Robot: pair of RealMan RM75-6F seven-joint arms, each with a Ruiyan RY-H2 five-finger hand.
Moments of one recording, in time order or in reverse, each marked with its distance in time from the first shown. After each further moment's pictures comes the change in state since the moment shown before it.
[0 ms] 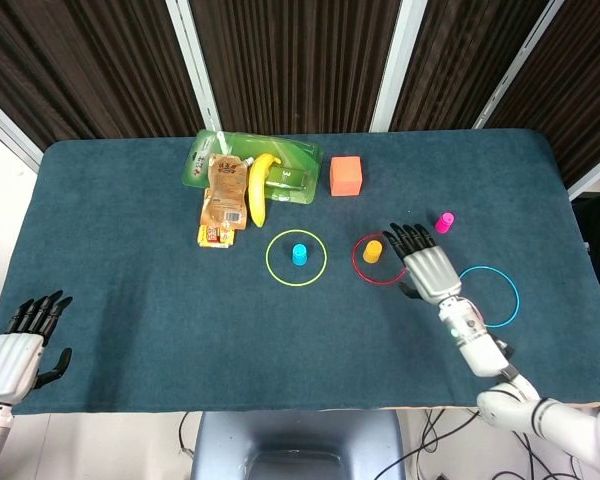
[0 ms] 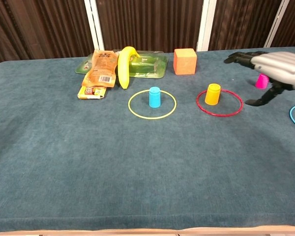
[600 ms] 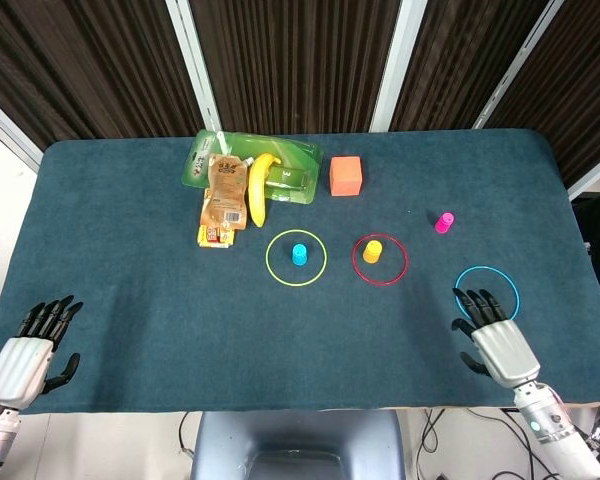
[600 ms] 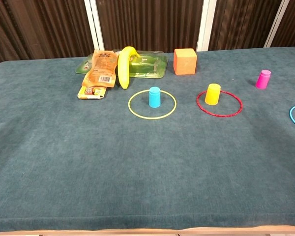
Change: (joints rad) left arm 0.000 -0.006 0.020 -0.010 0.040 0.005 0.023; right arm -0.335 0.222 -0.240 -0.196 -0.171 0.334 0.003
